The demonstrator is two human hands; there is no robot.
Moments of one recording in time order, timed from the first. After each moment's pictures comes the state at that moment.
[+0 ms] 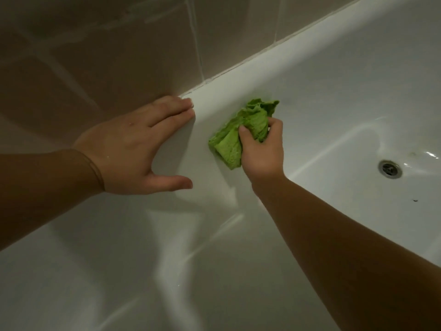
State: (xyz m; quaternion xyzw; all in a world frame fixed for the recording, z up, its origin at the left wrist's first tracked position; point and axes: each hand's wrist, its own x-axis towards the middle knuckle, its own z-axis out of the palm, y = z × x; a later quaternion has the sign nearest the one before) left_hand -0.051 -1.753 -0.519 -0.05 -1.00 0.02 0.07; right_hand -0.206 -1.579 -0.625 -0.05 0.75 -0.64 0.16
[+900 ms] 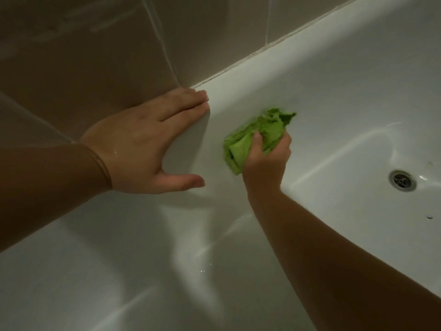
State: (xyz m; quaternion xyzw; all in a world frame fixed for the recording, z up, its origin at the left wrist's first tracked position) left_hand -0.113 -1.735 -0.520 -0.06 -1.00 0.02 0.07; right_hand -0.236 -1.576 -0.648 0.03 0.75 -0.66 0.08
